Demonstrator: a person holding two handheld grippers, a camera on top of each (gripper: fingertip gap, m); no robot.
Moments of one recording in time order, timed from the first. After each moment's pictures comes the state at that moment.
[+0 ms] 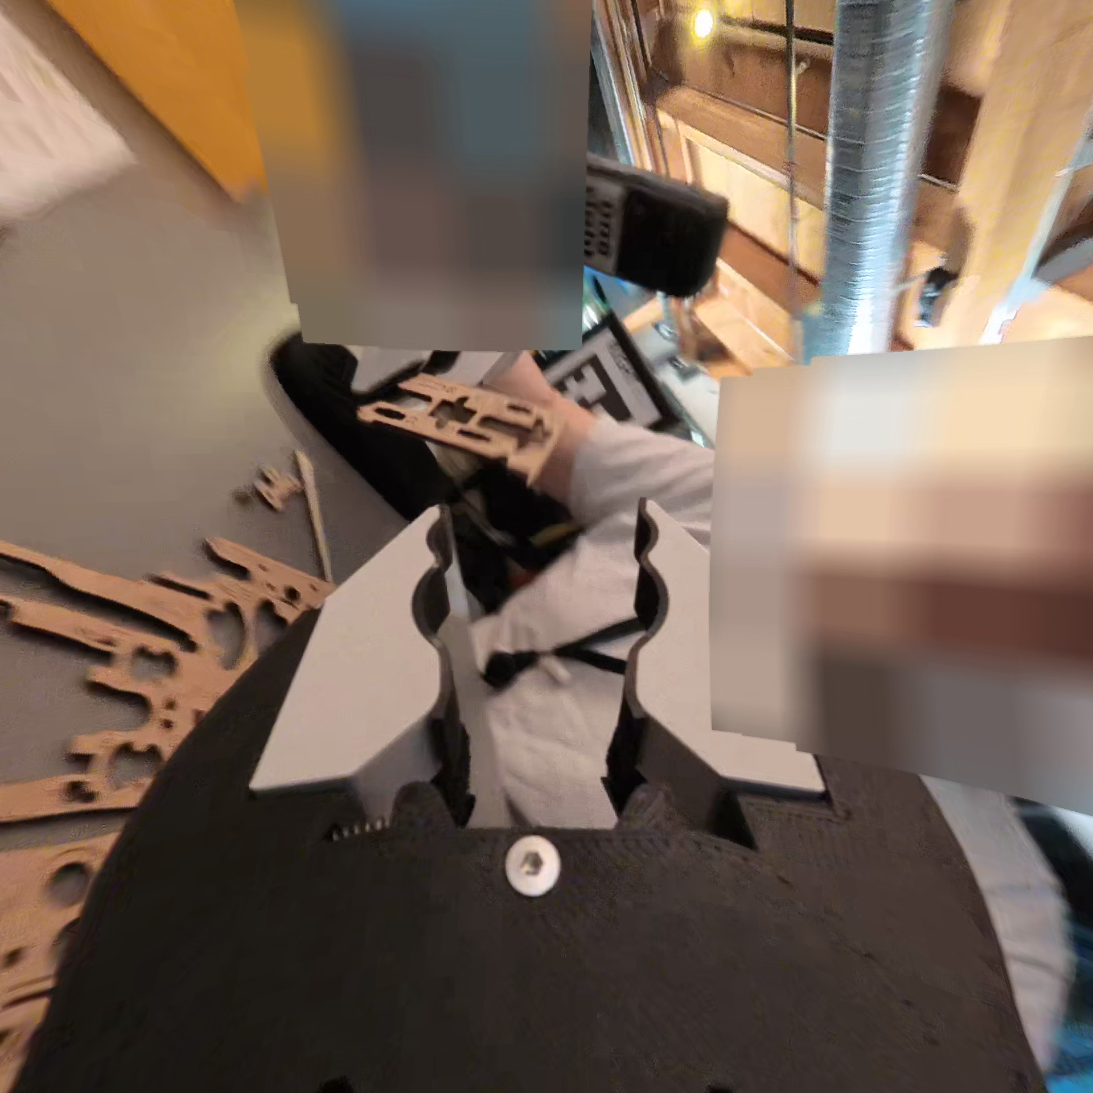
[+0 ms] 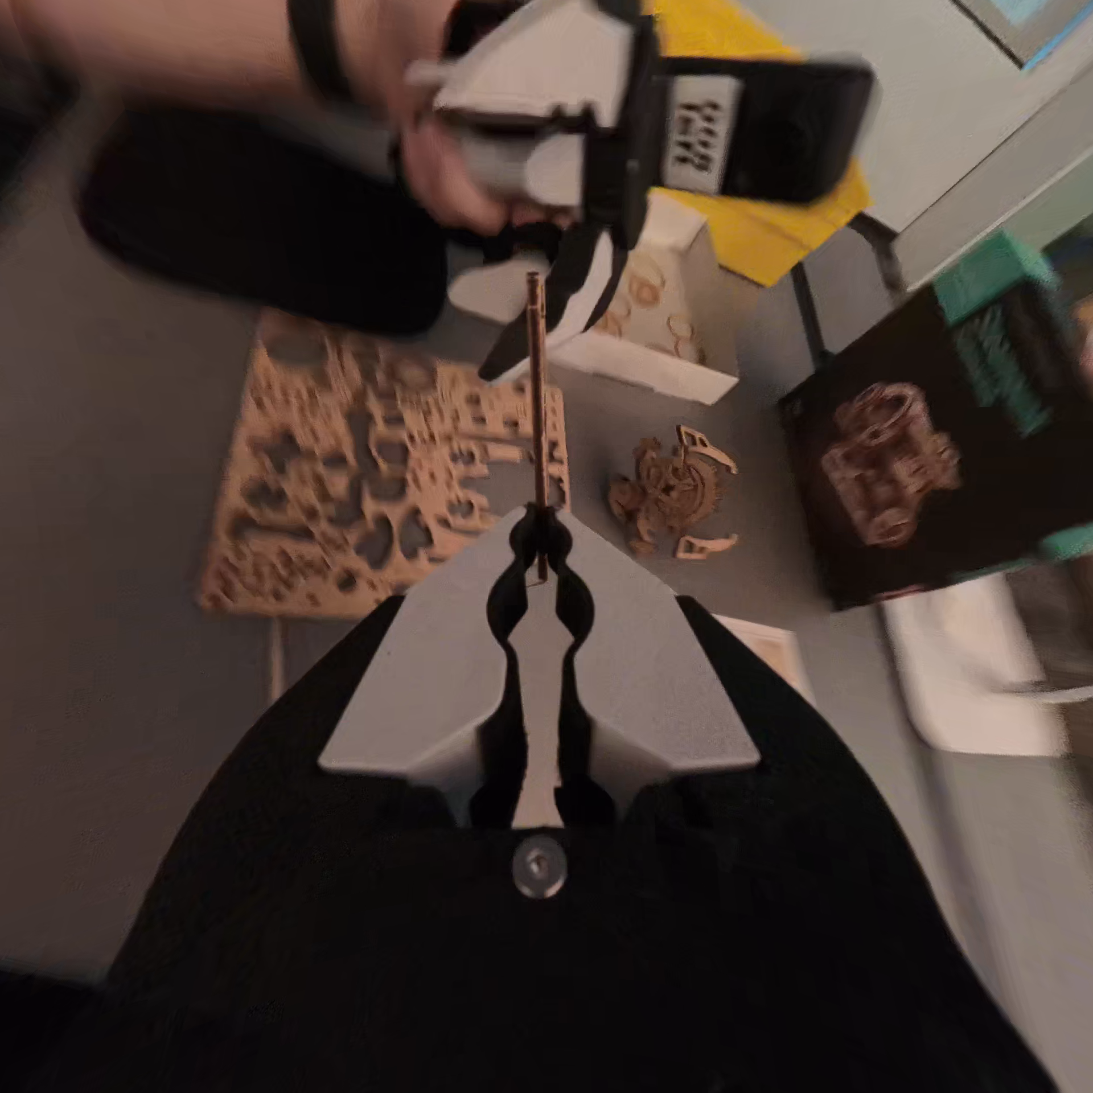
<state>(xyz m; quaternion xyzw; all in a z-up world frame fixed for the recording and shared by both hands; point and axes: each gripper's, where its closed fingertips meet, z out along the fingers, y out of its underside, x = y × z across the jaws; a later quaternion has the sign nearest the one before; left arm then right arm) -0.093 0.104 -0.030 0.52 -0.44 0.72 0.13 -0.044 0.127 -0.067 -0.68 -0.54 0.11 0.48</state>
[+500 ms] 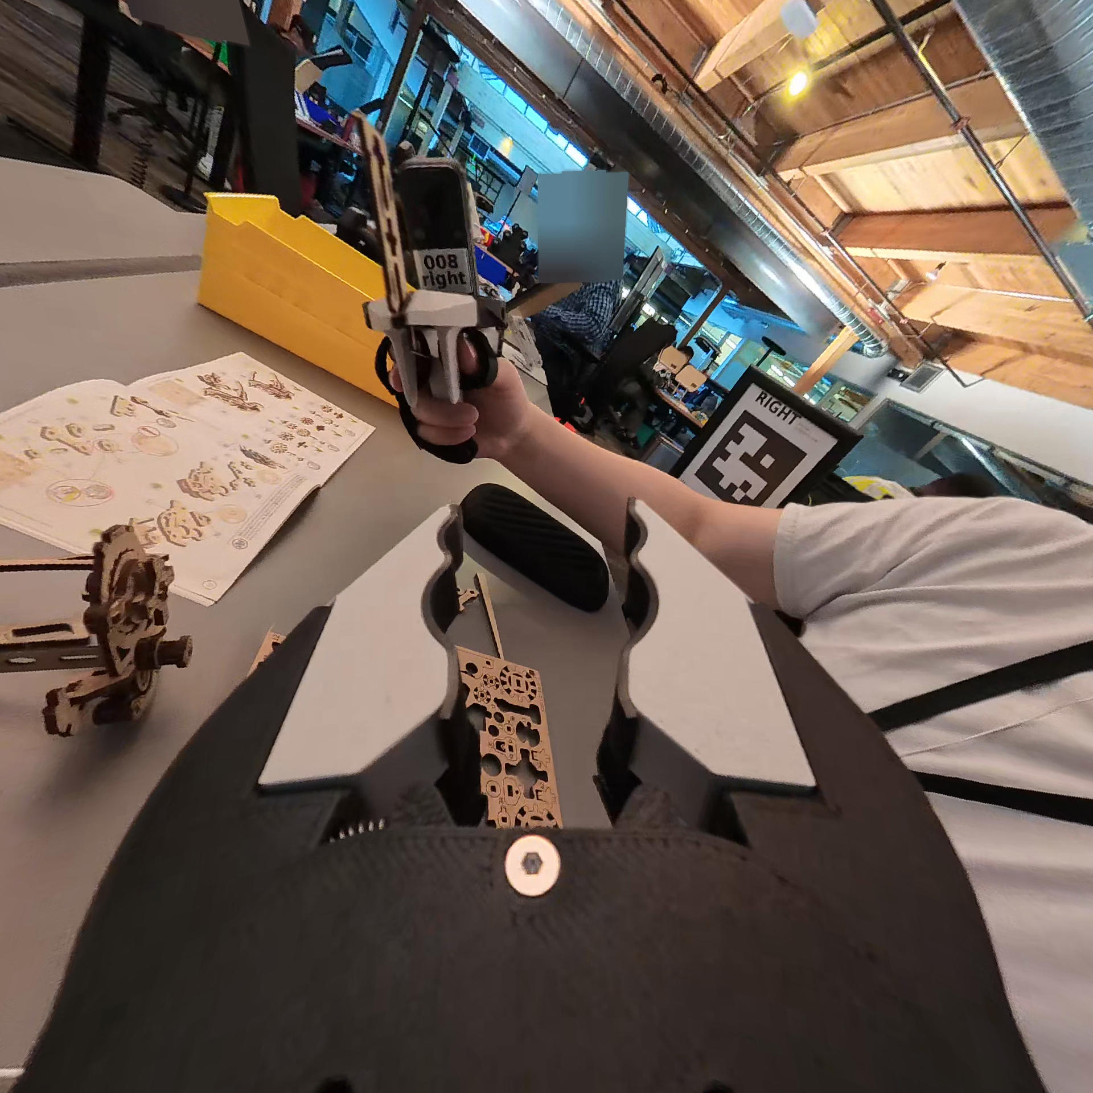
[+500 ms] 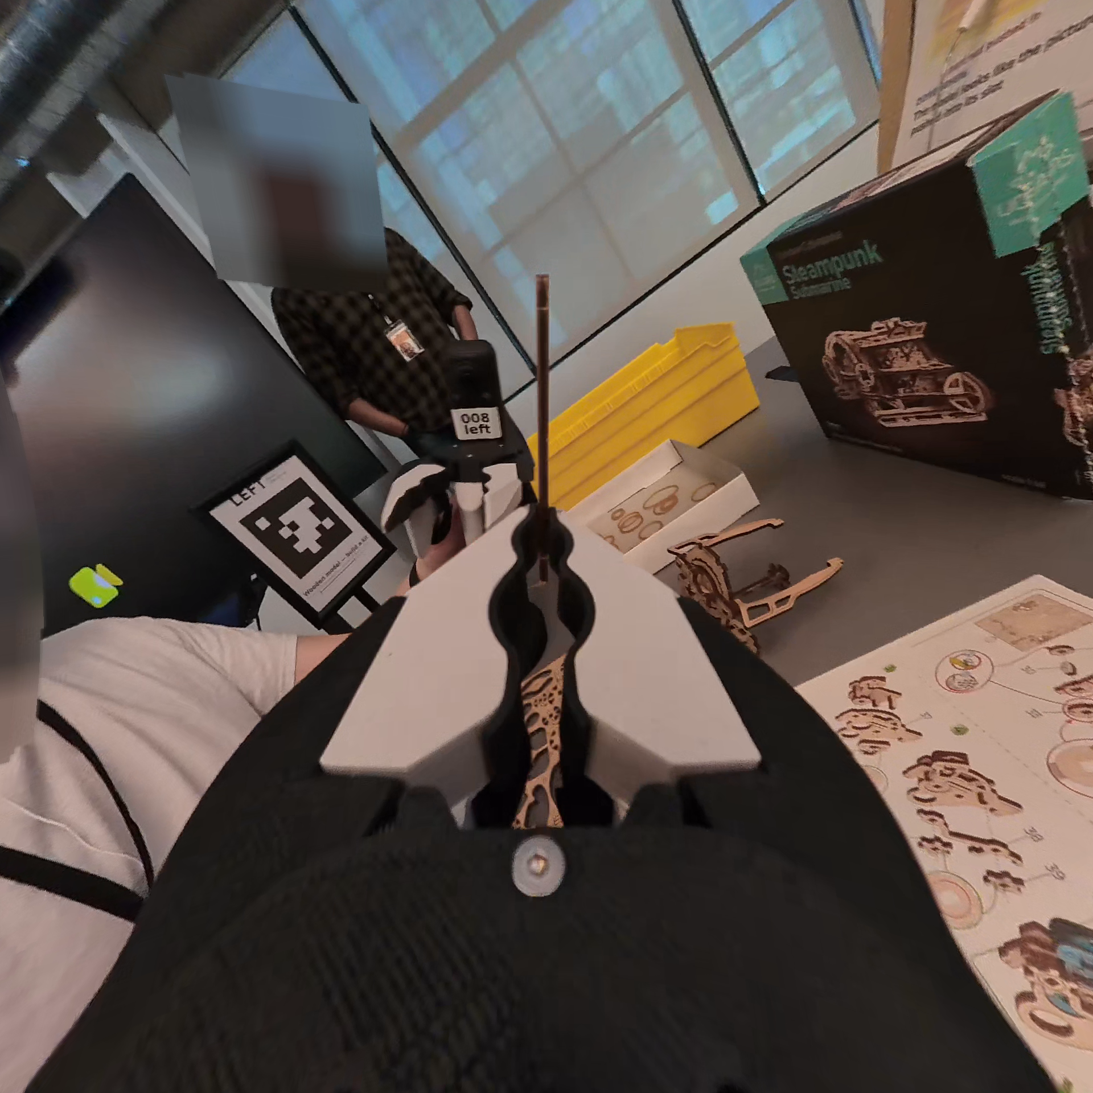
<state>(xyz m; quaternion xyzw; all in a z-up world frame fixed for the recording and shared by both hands) -0.104 0.150 -0.007 0.50 -0.48 0.70 -0.16 0.016 0.177 -0.004 -0.65 -0.11 0.53 0.53</state>
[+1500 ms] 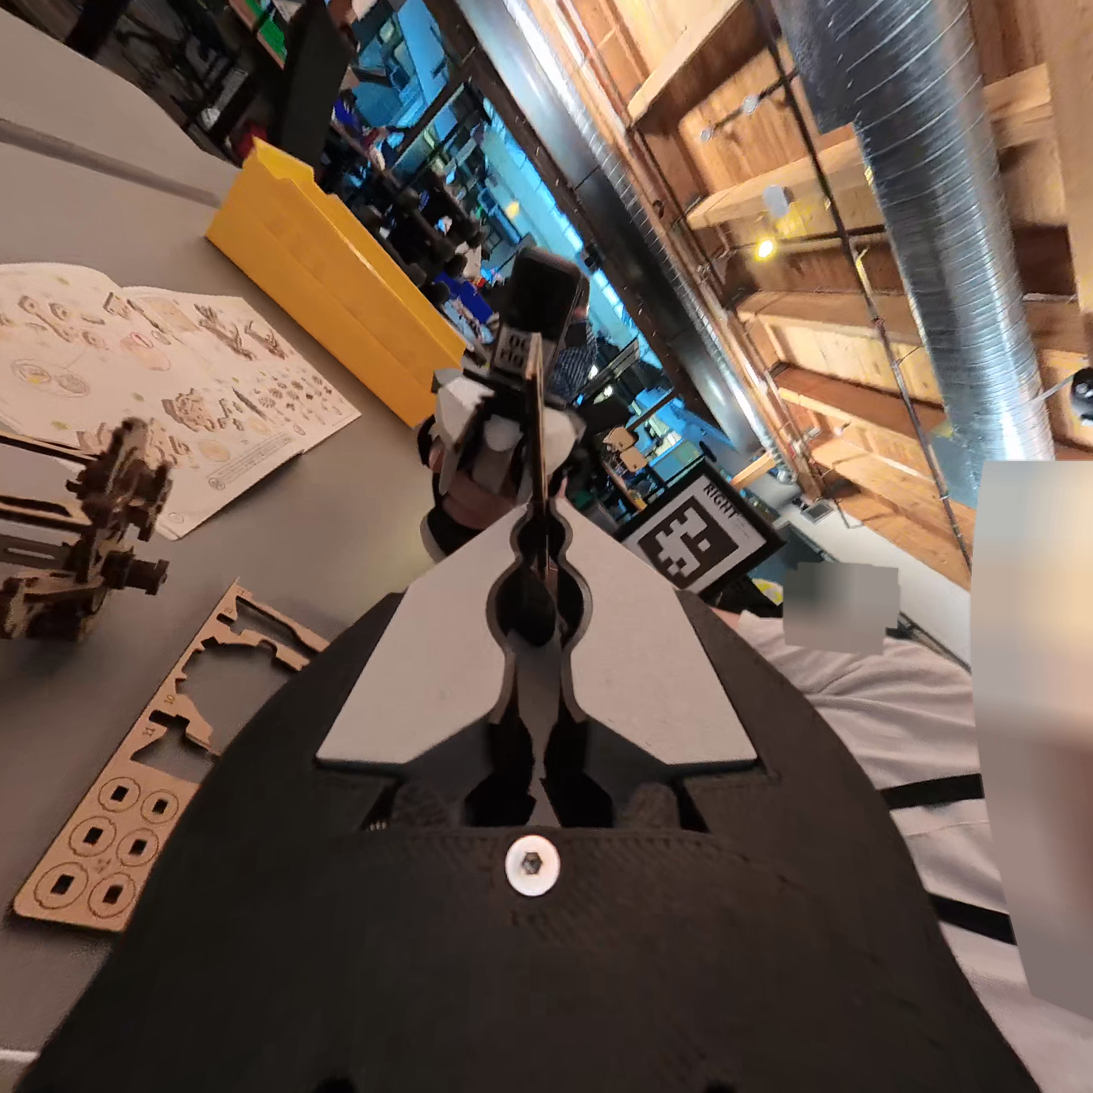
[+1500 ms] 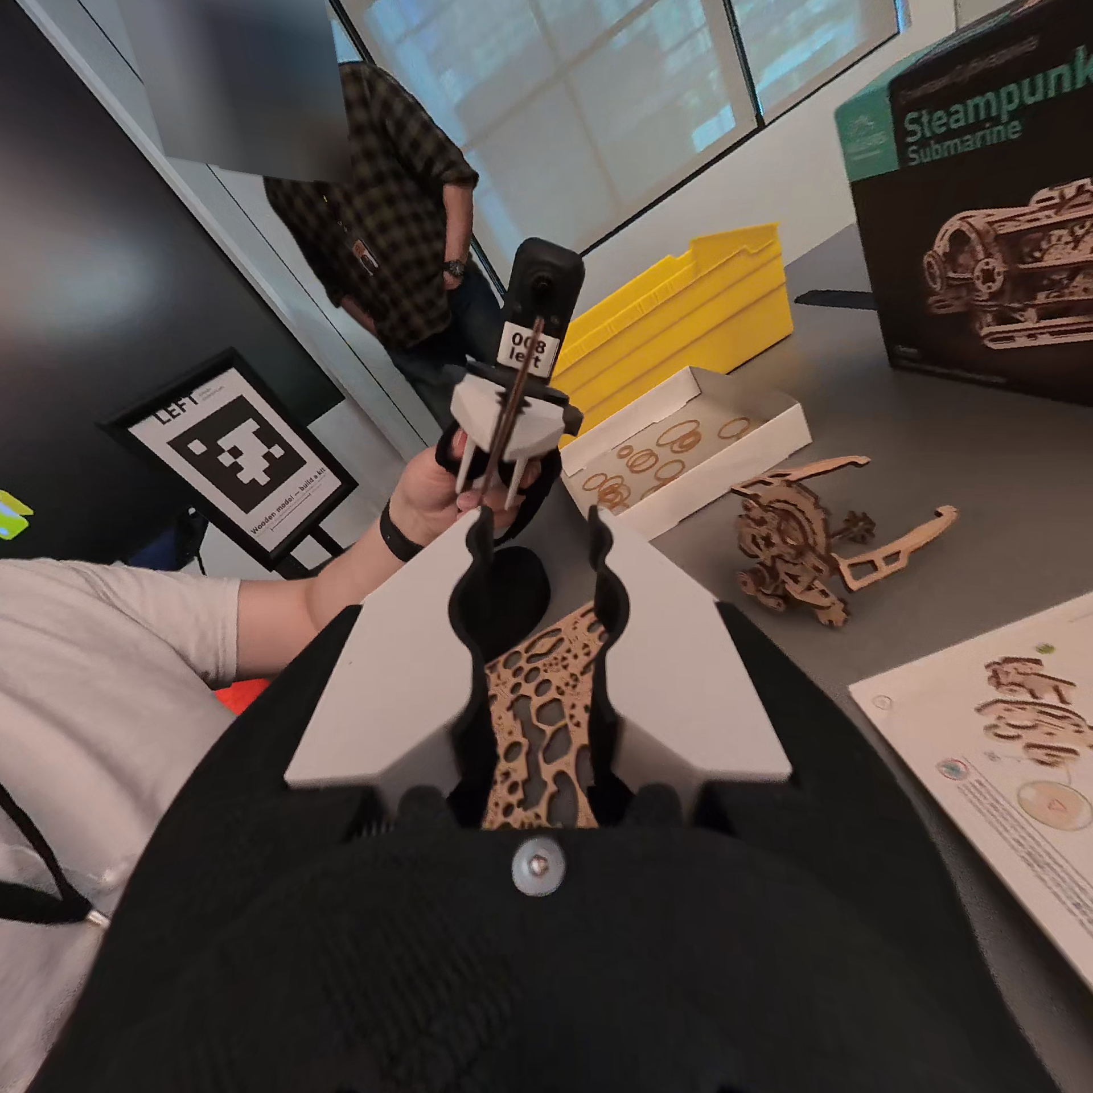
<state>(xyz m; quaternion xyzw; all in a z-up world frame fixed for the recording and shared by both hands) -0.097 0.169 -0.021 0.55 -0.37 0.74 -0.07 -0.054 0.160 -0.034 -0.69 -0.15 0.49 0.51</state>
